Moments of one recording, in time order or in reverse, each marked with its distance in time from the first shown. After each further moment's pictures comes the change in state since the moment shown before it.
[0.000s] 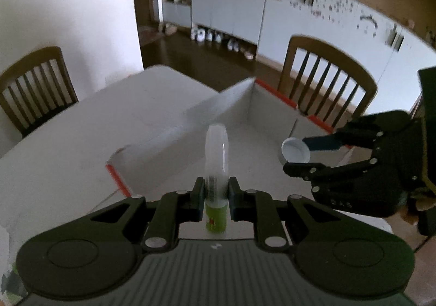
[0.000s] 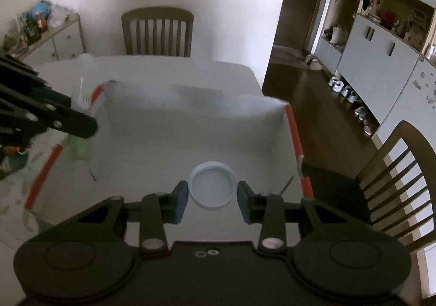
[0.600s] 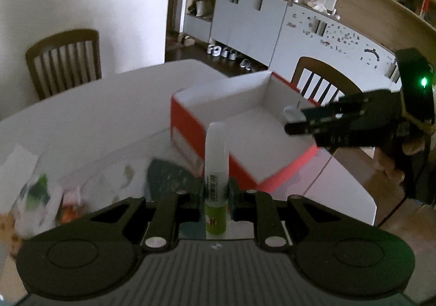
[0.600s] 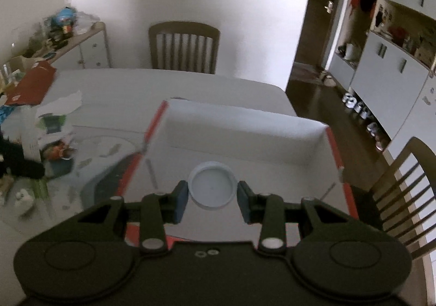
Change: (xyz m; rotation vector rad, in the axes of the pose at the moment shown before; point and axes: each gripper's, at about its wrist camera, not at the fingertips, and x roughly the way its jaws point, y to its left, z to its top) left arm -0.114 0.049 -0.116 -0.141 -0.121 -0.011; right arm -0.047 0.063 0.003 -0.024 -0.066 0.057
